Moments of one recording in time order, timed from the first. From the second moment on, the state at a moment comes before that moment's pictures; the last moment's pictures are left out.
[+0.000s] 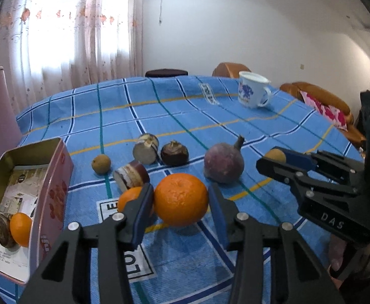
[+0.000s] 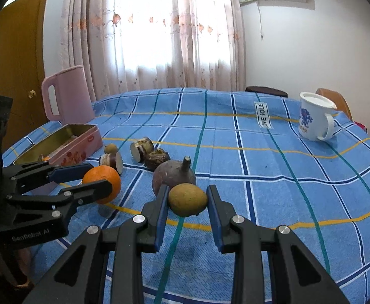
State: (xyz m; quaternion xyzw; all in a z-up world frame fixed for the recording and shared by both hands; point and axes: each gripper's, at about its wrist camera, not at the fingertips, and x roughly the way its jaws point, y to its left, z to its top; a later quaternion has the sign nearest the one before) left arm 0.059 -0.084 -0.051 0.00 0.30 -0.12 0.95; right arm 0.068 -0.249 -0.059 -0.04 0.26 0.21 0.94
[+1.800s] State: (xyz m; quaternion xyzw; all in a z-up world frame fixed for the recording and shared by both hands) left arm 0.019 -0.076 -0.020 0.00 0.18 -0.10 0.98; right arm 0.039 -0.254 -0.044 -0.03 0.16 0.24 0.96
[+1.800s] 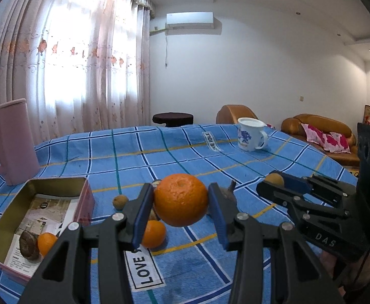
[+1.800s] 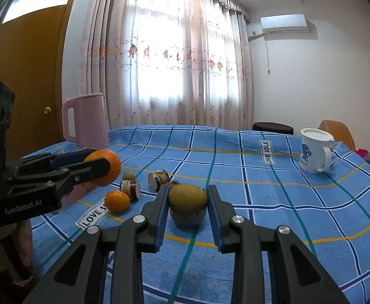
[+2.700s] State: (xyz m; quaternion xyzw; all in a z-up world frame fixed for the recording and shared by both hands) left arm 0.019 0.026 -0.008 -0.06 0.17 -0.02 0.98; right arm 0.071 -0.146 0.005 -0.07 0.17 0.35 0.92
